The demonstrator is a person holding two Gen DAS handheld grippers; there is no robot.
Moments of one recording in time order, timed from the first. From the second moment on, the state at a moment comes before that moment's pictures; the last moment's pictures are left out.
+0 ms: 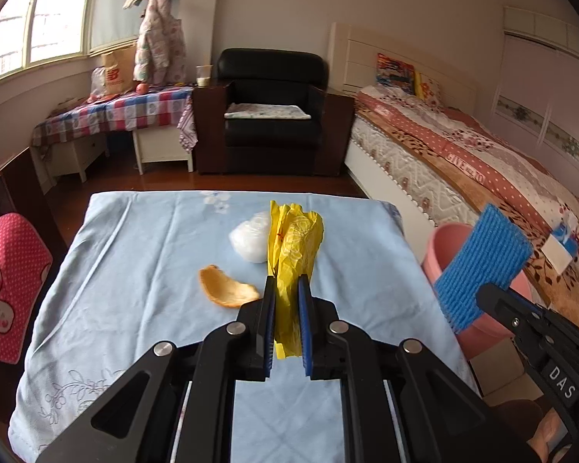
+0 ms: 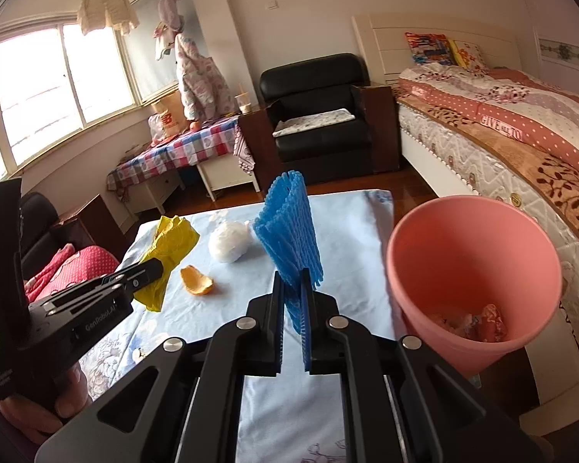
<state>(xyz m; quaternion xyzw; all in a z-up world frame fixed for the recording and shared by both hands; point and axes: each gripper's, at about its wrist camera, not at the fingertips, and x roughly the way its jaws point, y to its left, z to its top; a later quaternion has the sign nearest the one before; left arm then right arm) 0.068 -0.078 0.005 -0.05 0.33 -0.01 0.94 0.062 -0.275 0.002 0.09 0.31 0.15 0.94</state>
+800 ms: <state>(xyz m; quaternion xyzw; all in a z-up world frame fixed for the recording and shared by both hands) 0.098 -0.177 0.009 0.01 0.33 -0.10 0.94 0.061 -0.354 -0.008 0.14 0.29 0.05 0.94</state>
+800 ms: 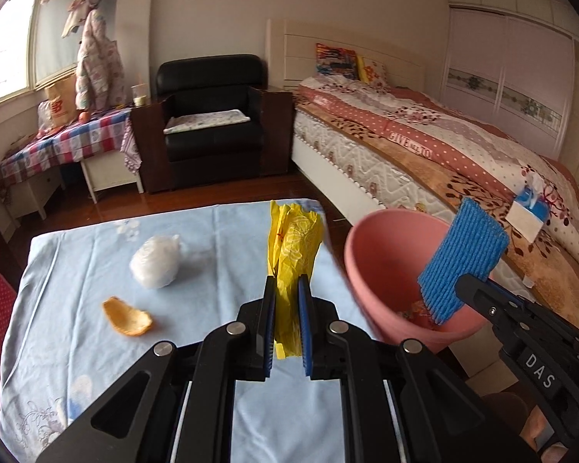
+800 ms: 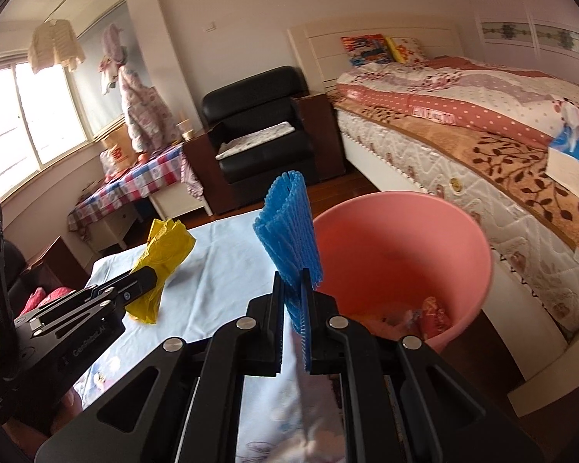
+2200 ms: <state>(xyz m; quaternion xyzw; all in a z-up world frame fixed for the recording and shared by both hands) 0.146 -0.286 -0.041 -0.03 0.39 -0.24 0.89 0.077 -0.445 -0.053 0.20 0.31 -0.04 0.93</state>
